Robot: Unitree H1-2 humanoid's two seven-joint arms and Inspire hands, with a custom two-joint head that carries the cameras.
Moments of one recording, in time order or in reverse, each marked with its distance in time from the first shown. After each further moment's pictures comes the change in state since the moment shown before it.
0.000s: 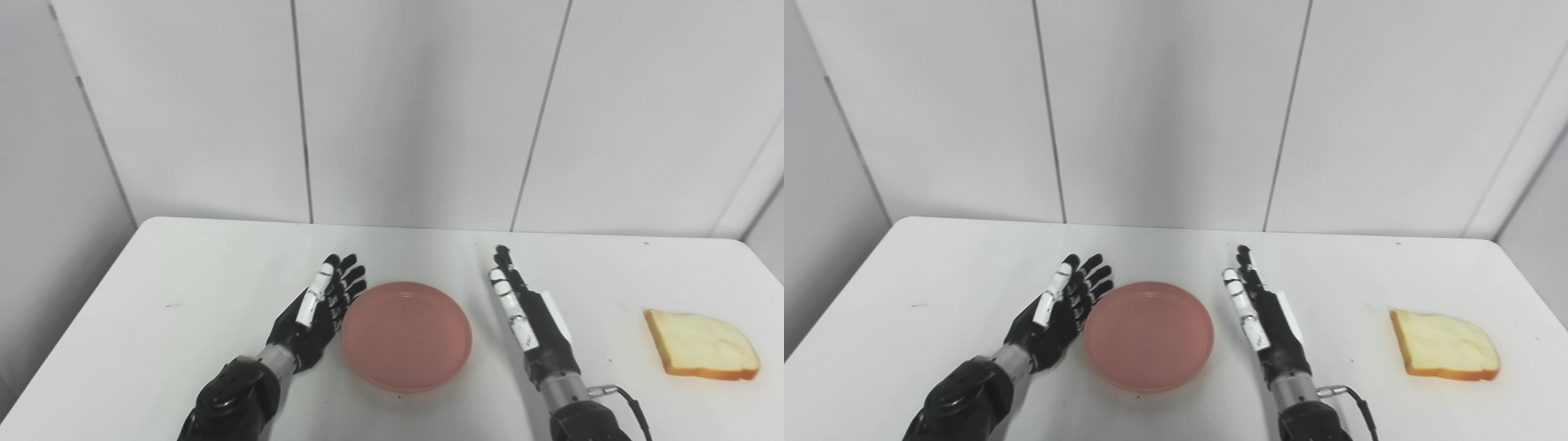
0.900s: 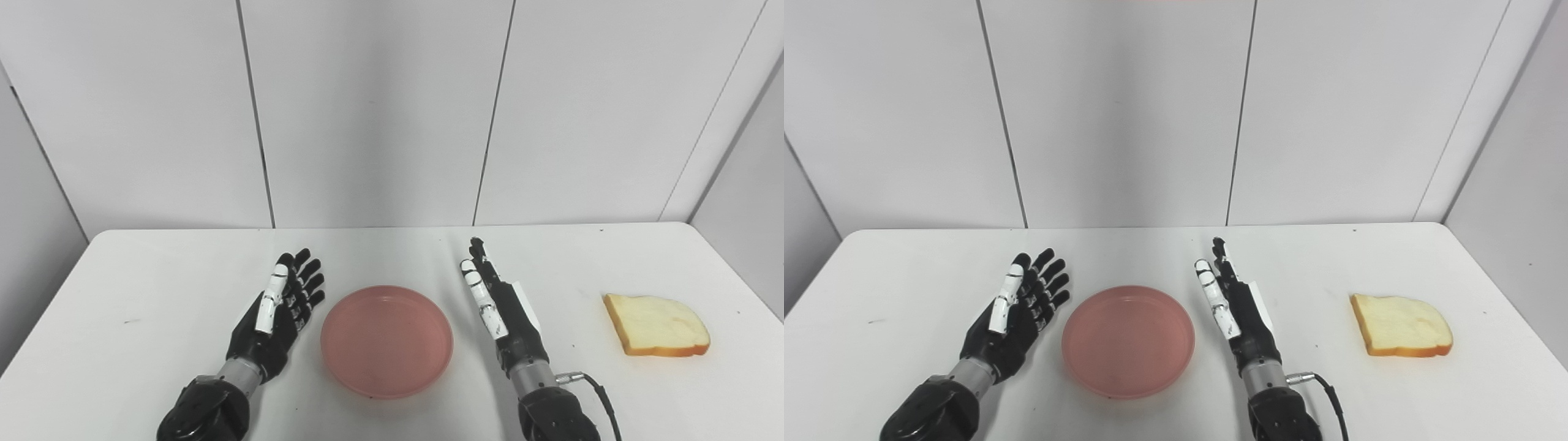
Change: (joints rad) left arm 0.050 -0.045 0.053 -0.161 0.057 0.024 0.103; right arm -0.009 0.020 -0.035 0.007 -0.033 0.000 -0.033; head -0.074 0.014
